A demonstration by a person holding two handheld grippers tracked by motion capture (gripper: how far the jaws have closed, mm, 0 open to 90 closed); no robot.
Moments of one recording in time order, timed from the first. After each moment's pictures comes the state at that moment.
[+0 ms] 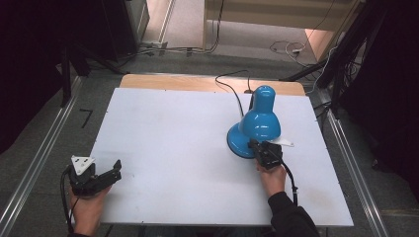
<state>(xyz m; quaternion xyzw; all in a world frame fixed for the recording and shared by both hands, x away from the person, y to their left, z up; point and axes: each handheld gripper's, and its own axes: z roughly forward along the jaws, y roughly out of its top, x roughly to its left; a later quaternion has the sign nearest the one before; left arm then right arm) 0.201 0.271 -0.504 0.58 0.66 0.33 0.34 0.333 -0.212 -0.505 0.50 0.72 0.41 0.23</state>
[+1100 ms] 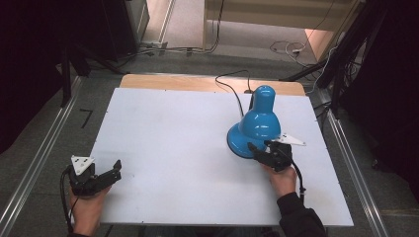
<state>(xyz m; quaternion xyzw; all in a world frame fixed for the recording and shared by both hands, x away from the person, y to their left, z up) 0.201 0.271 -0.504 0.58 0.66 0.33 0.35 0.328 -0.237 -0.491 0.50 0.73 0.42 0.20</state>
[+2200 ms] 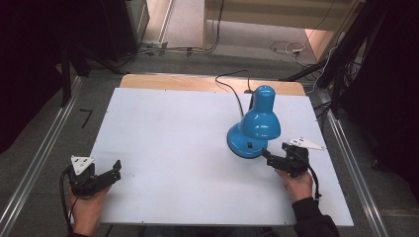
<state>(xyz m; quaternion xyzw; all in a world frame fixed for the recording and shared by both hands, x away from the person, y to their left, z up) 0.201 0.272 -0.505 0.58 0.66 0.32 0.35 0.312 -0.278 -0.481 0.52 0.72 0.41 0.20</state>
